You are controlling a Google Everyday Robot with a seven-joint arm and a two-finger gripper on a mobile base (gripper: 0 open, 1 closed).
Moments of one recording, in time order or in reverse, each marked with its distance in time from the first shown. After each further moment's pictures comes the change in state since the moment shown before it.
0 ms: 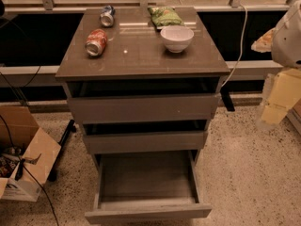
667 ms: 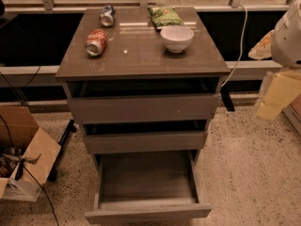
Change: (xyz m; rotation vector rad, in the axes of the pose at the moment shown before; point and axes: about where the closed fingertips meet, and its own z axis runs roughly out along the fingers) arm -0.002 0.000 0.000 0.005 -0.002 -0.005
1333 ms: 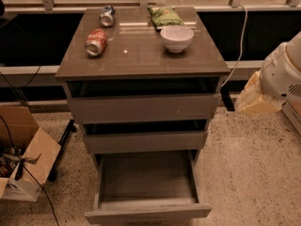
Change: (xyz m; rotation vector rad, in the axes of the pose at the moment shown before) arm 0.015 0.009 0.066 -0.060 -0.096 -0.018
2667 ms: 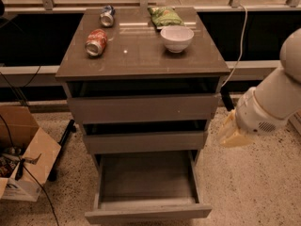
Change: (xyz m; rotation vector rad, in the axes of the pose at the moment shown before) arm 0.013 0.036 0.093 -0.157 -0.044 -0.006
